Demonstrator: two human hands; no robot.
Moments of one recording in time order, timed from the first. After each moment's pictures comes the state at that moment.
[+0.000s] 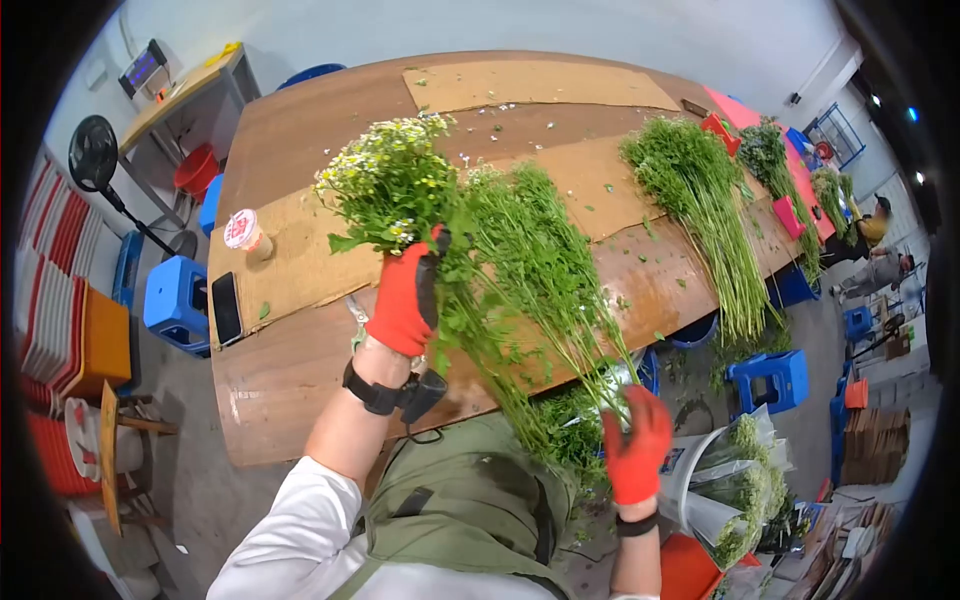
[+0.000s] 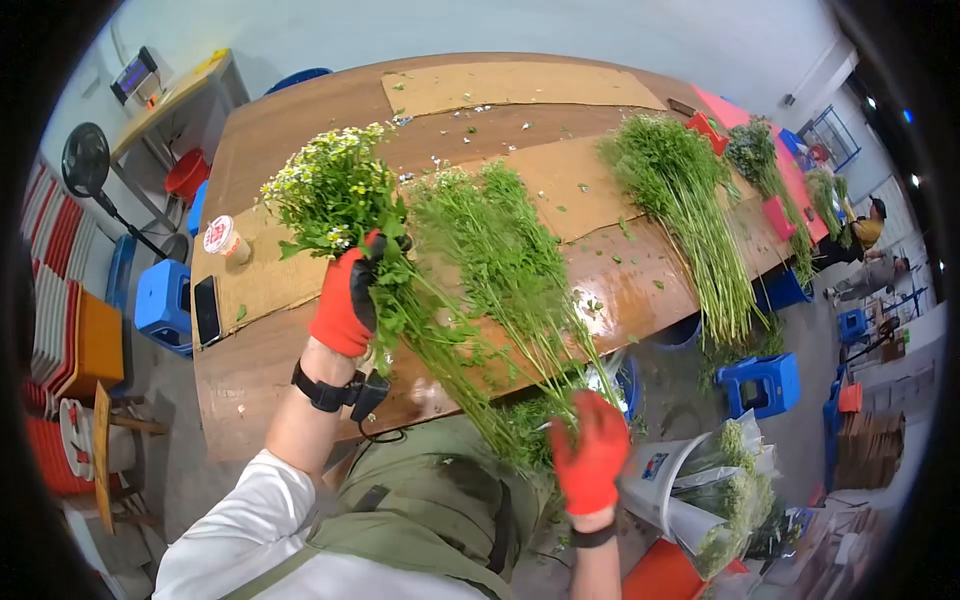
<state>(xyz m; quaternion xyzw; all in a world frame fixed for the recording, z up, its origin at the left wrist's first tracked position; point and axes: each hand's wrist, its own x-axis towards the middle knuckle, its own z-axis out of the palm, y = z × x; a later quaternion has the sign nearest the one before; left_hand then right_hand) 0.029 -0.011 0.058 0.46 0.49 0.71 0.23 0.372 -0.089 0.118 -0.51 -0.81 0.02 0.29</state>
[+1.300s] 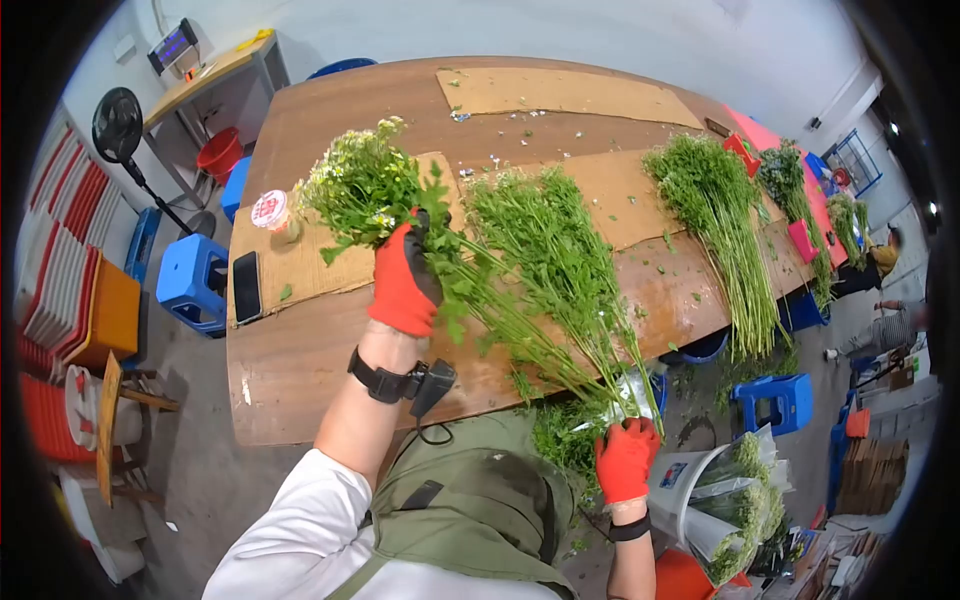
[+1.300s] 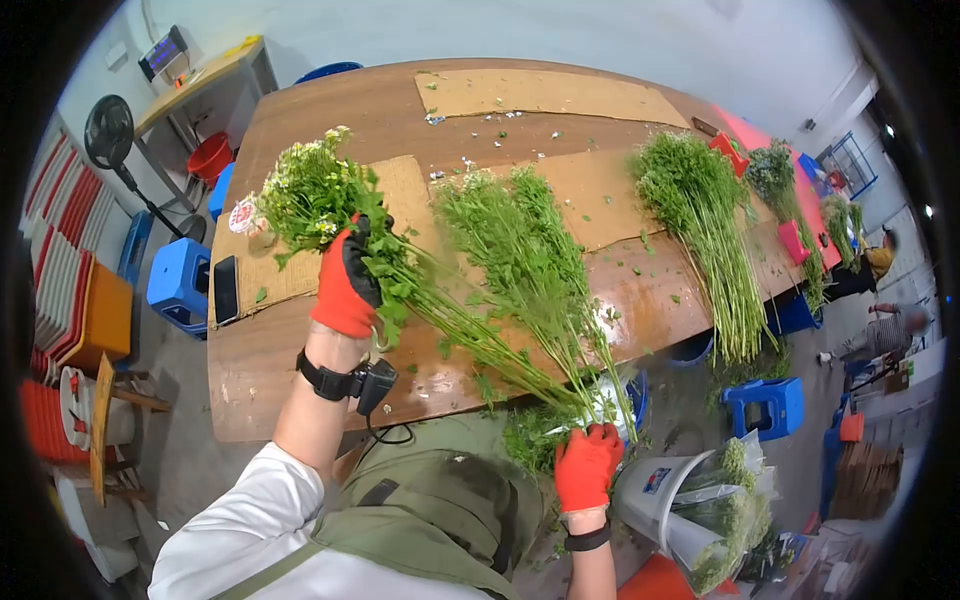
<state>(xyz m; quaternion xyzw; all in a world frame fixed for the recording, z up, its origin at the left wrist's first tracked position) 0.011 -0.028 0.089 0.19 0.37 0.79 0.44 0.379 -0.107 0.060 -0.57 -0.82 0.00 0.05</state>
